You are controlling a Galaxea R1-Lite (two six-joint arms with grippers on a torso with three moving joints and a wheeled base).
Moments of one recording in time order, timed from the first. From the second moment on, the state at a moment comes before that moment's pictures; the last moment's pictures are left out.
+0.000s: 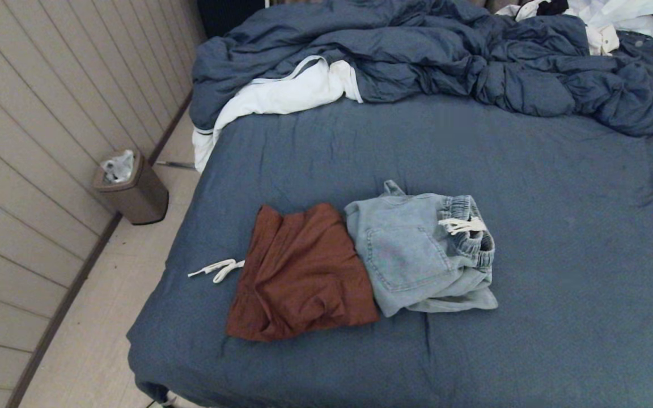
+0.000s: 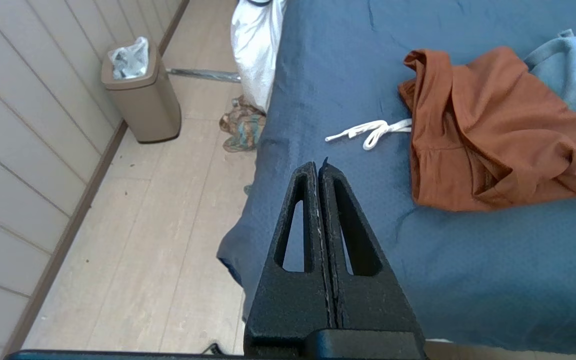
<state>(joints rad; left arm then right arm) -0.01 0.00 0.00 -0.13 -0.02 0.01 0.01 0.00 -0.04 0.12 0.02 -0.03</state>
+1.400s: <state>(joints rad) -0.01 0.48 -0.40 -0.02 -0.12 -0.05 0.03 0.68 -0.61 0.15 0.18 0.10</state>
